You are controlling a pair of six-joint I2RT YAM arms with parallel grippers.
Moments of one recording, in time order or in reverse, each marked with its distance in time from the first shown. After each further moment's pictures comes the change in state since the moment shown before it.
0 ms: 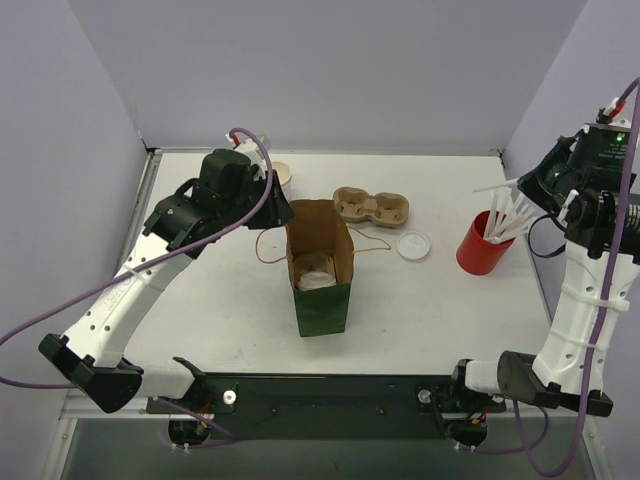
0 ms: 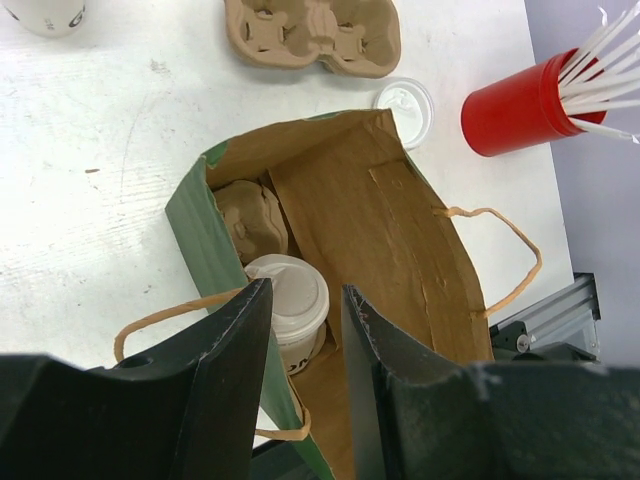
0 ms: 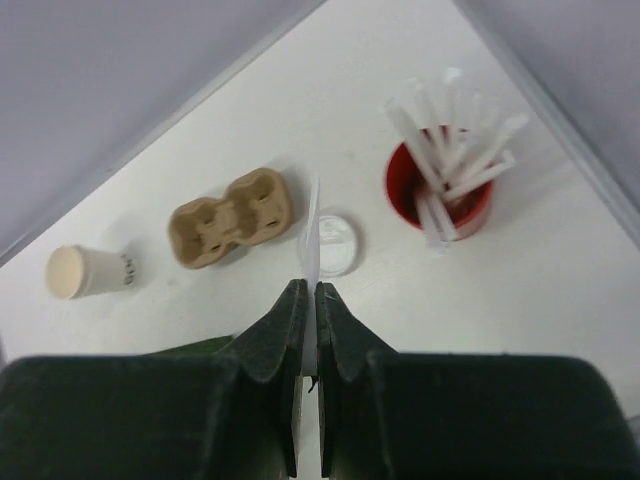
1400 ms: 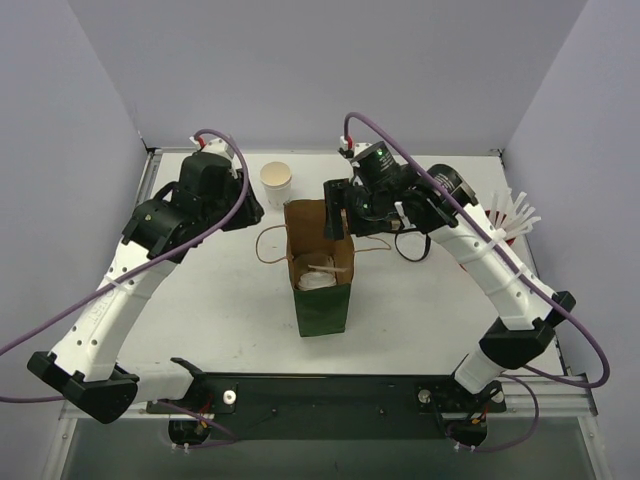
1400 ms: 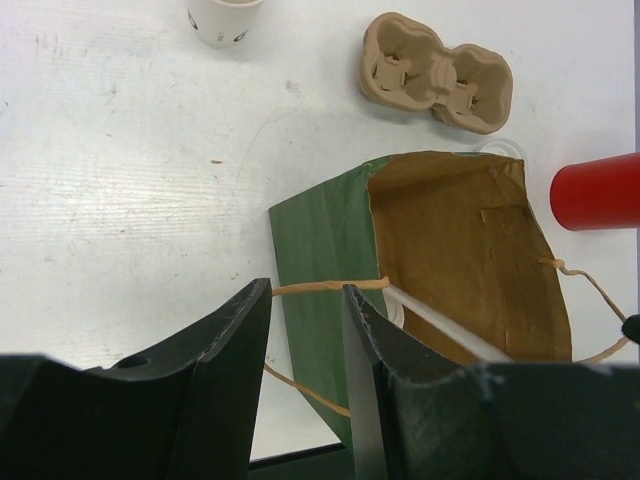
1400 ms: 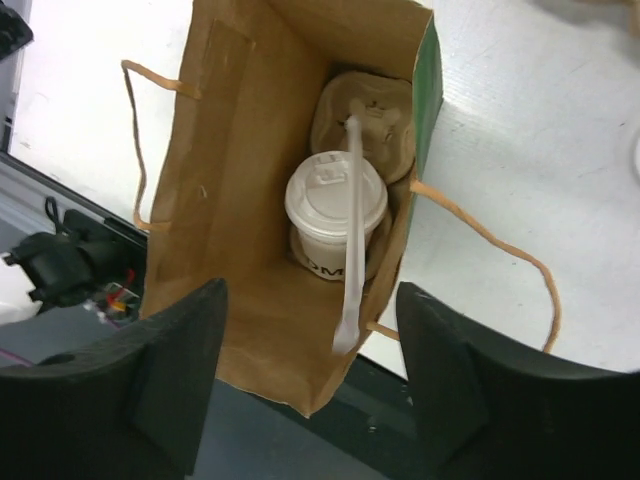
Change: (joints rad) left arm 0.068 -0.058 0.014 -0.119 -0.209 -0.031; right arm 0.990 0.254 -0.075 0.077 -0.090 0.010
